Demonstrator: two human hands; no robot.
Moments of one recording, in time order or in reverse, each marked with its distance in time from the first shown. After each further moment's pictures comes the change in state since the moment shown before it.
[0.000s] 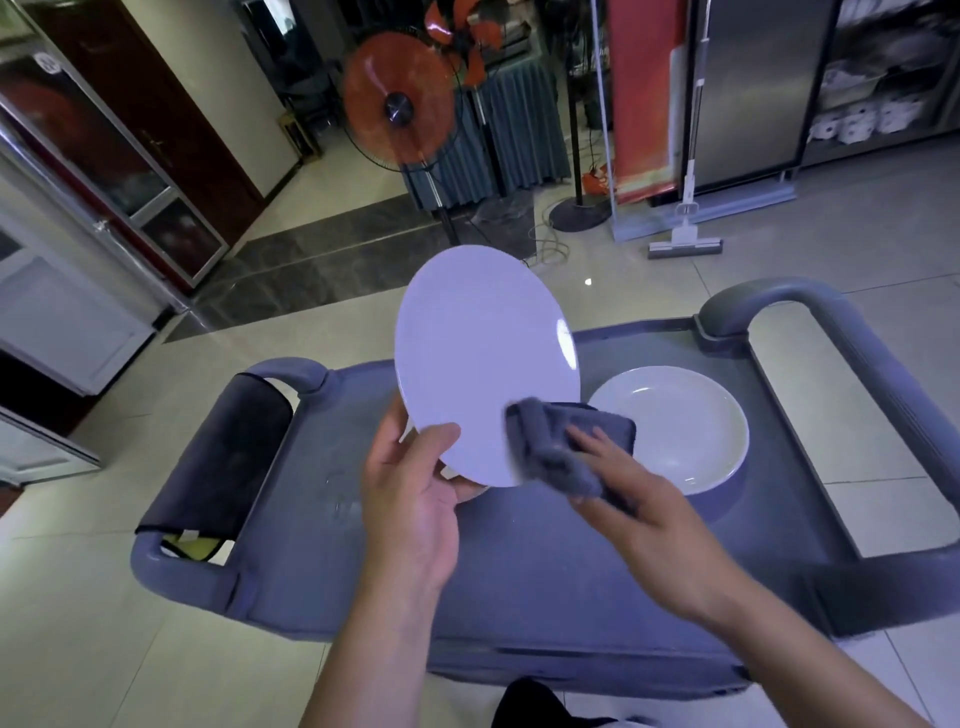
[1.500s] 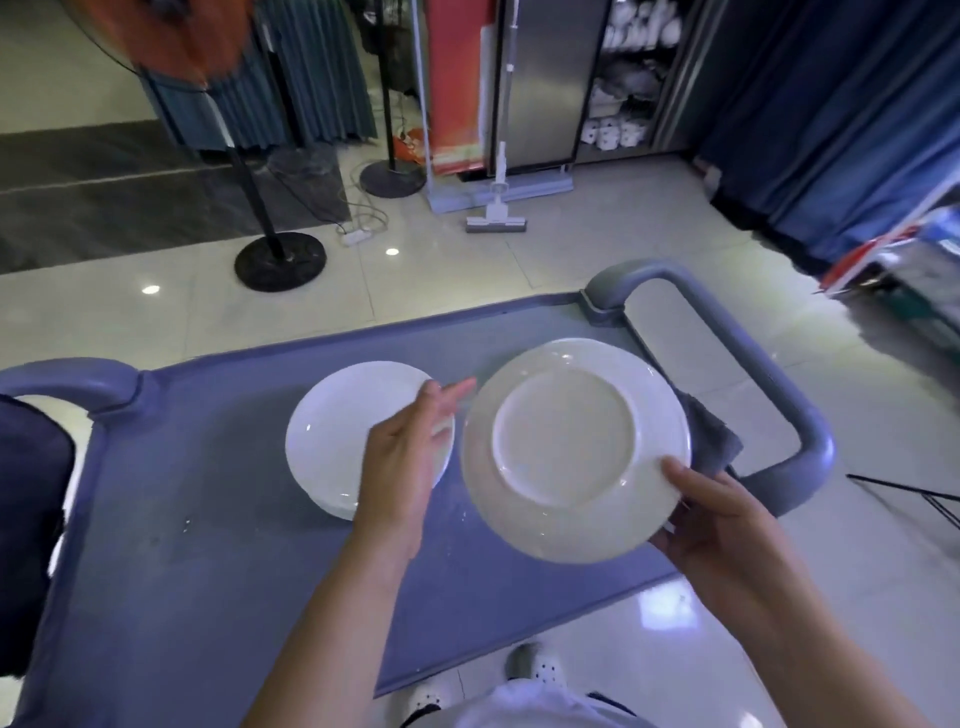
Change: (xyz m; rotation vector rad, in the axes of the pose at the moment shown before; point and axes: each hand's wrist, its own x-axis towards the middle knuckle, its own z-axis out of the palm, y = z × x) left_hand 0.106 -0.021 -0.075 0.291 -0.404 -0.315; right_hand -0.004 -0.035 0.058 0.847 0.877 0.457
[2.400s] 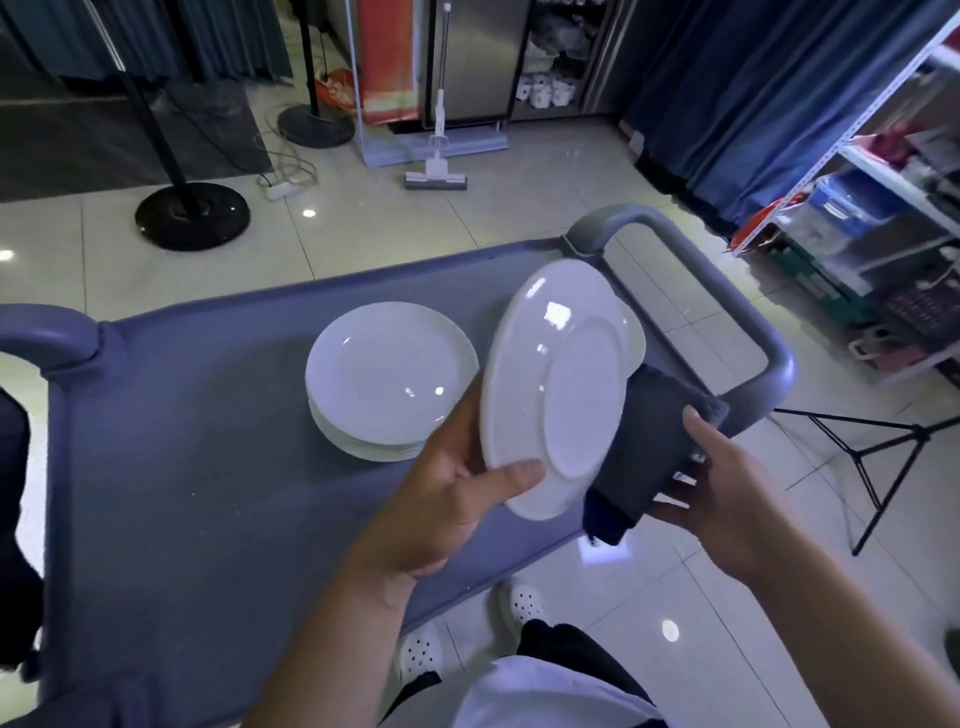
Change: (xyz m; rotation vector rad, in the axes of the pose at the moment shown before) left_hand -0.047 -0.025 -0.085 -0.191 -0.692 0.109; right_hand -0.050 0.063 0.040 -0.351 0.344 0.022
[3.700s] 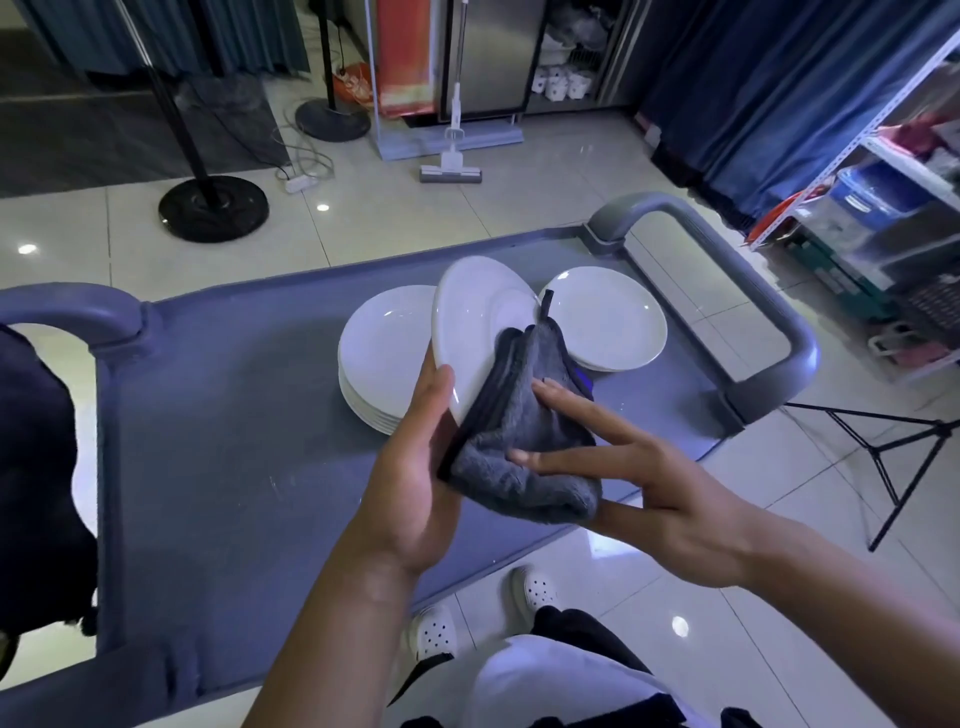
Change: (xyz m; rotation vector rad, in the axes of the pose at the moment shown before) left_hand -0.028 0.016 -0.019 -0.332 0.156 -0.063; right_hand -0.048 0.007 0.046 -0.905 -0.832 -0.898
